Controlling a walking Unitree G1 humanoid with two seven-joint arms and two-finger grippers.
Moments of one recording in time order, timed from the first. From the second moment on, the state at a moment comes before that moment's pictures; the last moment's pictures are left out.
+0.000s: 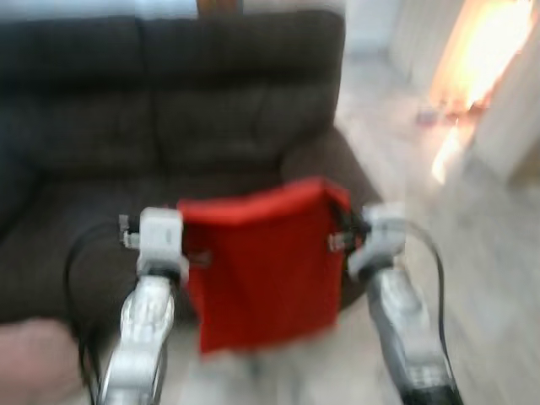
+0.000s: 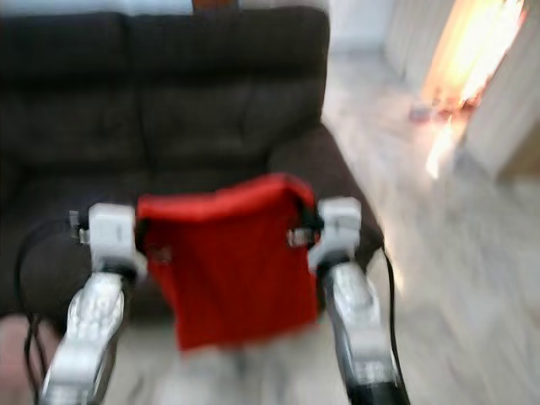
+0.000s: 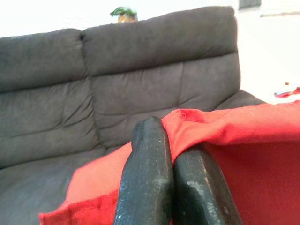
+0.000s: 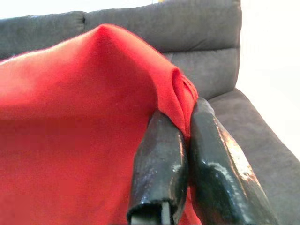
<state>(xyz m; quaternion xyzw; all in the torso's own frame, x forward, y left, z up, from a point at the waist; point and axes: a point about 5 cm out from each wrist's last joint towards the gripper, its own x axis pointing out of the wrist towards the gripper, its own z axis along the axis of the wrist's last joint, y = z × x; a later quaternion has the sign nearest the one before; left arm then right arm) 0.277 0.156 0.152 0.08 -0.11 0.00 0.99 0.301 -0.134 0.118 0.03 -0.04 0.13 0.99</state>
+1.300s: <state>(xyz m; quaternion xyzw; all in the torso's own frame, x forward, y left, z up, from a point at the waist) 0.278 0.151 0.171 0.10 -0.15 -0.02 0.98 0.303 -0.128 0.125 0.04 -0.06 0.13 0.99</state>
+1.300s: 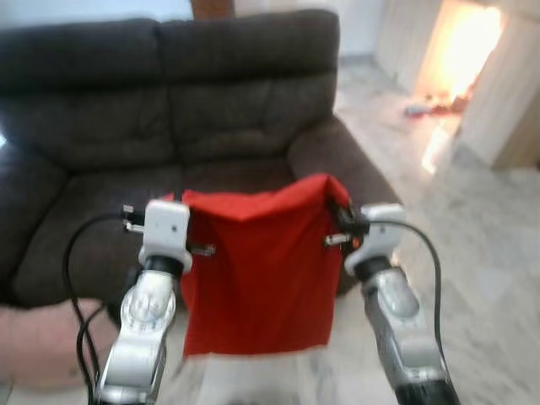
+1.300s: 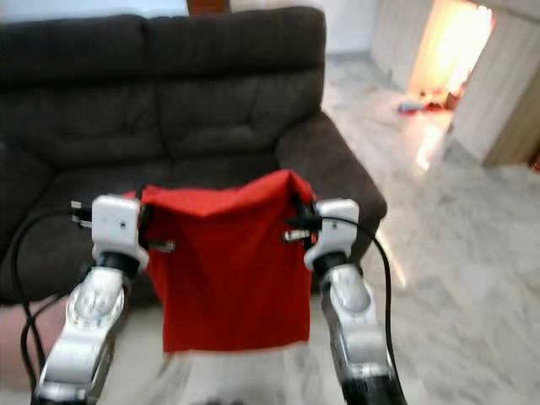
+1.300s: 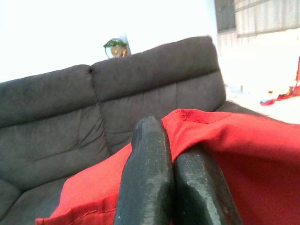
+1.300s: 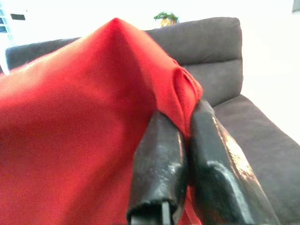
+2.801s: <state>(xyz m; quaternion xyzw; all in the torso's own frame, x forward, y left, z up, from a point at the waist) 0.279 0.165 0.185 0.13 -0.16 0.02 0.98 0.307 -0.108 0.148 0.04 -0.11 0.18 0.98</state>
